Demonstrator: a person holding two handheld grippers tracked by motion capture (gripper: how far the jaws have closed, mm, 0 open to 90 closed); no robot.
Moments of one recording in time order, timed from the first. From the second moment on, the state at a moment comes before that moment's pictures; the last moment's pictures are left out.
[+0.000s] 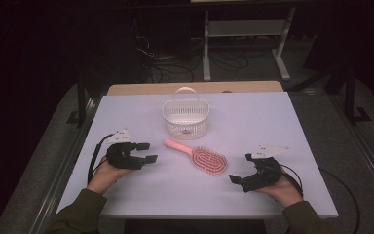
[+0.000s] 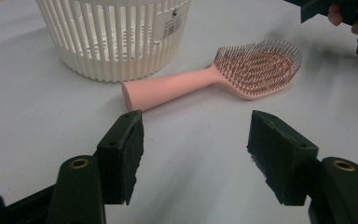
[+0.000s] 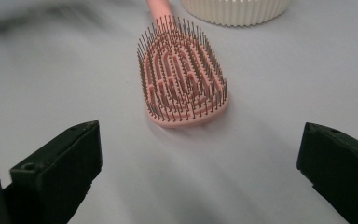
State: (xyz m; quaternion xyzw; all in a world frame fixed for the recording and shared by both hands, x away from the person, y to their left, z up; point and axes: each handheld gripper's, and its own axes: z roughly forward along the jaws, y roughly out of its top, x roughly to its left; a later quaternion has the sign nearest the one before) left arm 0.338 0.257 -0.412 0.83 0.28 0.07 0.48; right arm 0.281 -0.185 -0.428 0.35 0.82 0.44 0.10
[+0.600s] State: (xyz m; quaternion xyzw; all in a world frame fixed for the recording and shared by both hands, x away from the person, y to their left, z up) left arm 0.349 0.248 -0.406 0.83 0.28 0.07 0.48; right arm 0.281 -0.185 -0.428 0.35 0.82 0.44 0.09
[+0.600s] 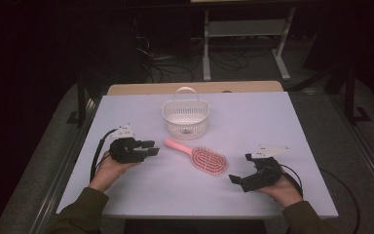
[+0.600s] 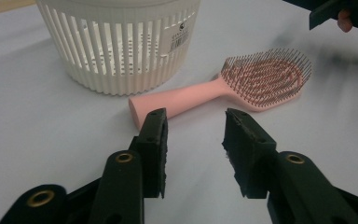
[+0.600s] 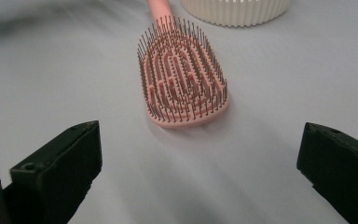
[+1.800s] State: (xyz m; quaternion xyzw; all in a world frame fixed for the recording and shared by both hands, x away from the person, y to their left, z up) left arm 0.367 0.229 -0.398 0.83 0.28 0.08 0.47; right arm 0.281 -0.184 -0.429 0.35 0.82 0.44 0.09
